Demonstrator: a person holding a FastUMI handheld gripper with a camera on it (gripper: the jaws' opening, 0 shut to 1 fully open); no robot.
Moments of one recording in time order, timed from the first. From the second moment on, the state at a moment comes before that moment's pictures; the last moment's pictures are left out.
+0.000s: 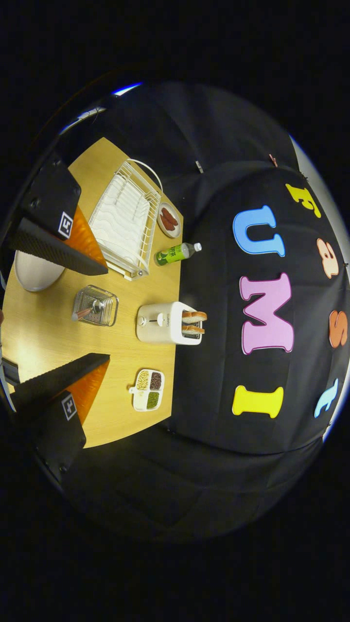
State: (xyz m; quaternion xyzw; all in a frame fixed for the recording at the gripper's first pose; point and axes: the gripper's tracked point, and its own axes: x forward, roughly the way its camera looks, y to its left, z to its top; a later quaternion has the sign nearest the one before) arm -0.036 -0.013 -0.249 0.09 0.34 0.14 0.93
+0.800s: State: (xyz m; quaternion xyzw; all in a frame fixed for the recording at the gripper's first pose) arm -0.033 0.031 -0.367 0.06 0.46 0.17 0.87
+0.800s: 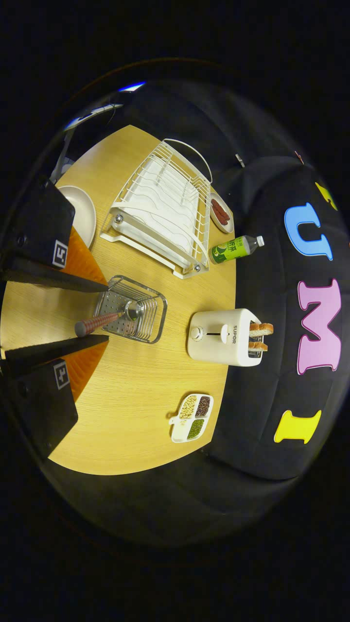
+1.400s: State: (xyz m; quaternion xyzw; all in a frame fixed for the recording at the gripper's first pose) arm -0.023 0.019 -0.351 0.06 0.44 0.15 0.89
